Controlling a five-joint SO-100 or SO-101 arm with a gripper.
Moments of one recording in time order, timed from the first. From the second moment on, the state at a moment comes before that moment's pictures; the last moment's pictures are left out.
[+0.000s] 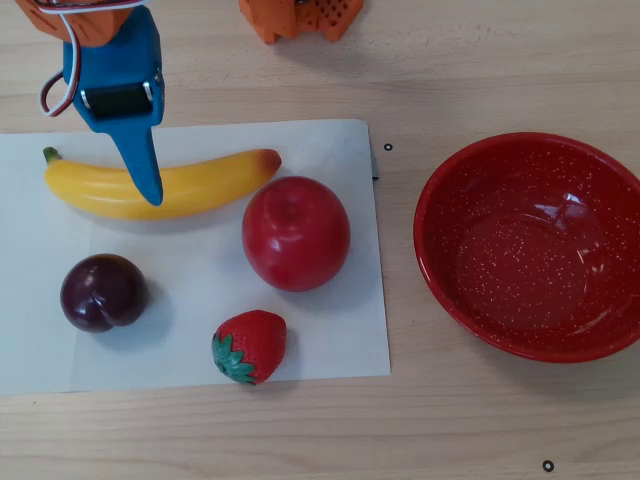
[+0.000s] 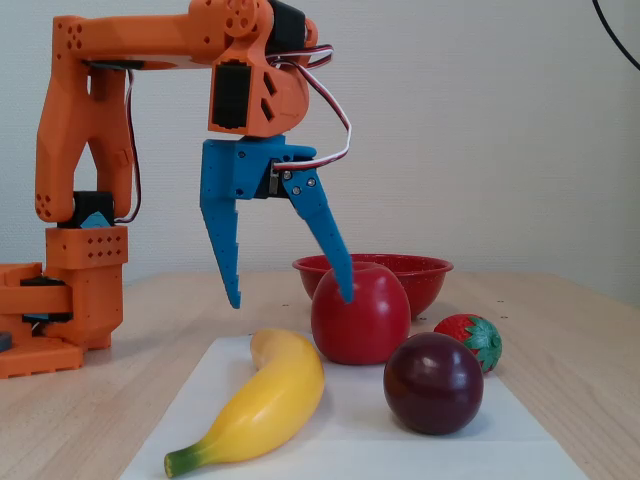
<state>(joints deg) -28.8 85.5 82.2 92.1 31.8</state>
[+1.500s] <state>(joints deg) -31.1 70.1 88.0 75.5 32.9</state>
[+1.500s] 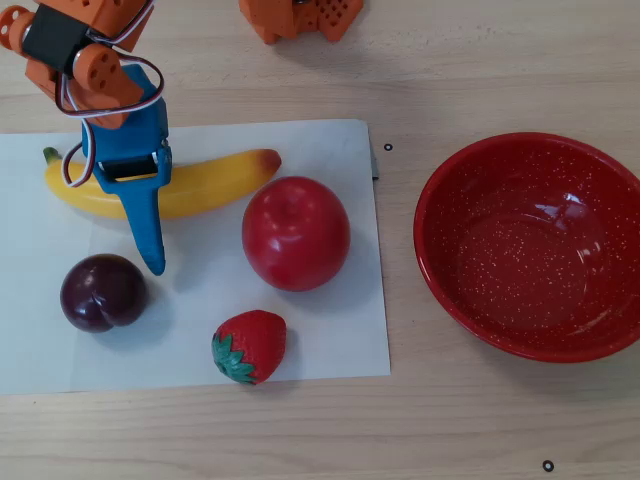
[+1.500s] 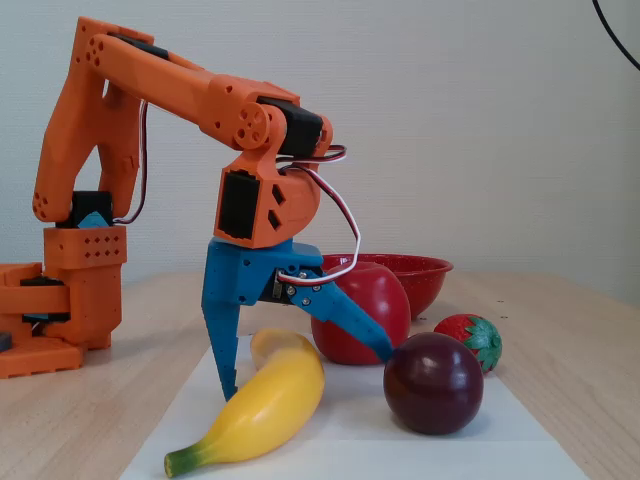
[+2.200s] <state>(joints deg) -31.0 70.0 84.3 81.2 30.1</state>
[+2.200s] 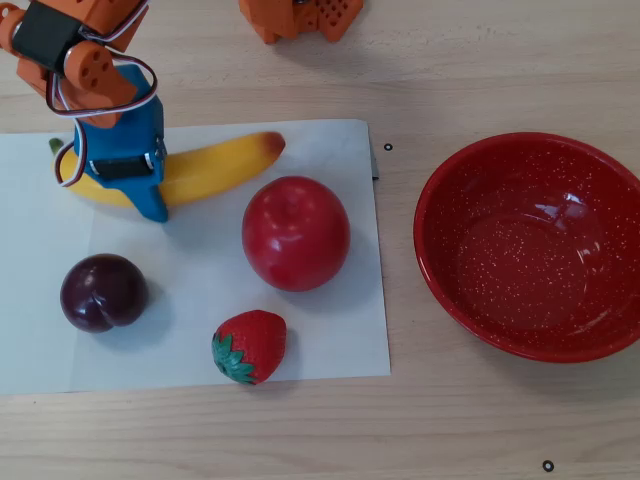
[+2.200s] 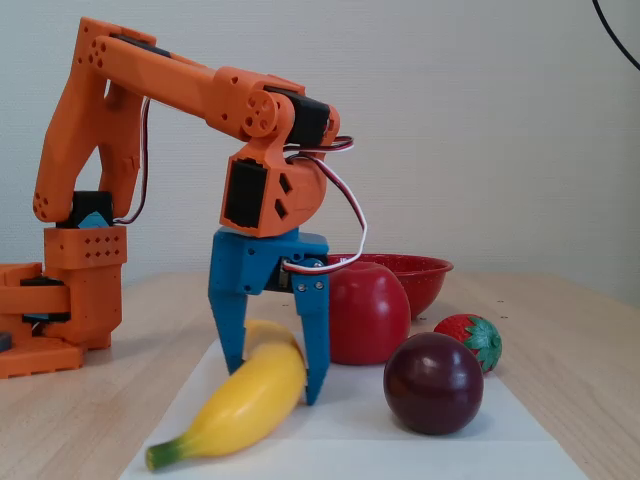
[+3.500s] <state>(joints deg) -11.5 80.4 52.8 103.1 19.9</state>
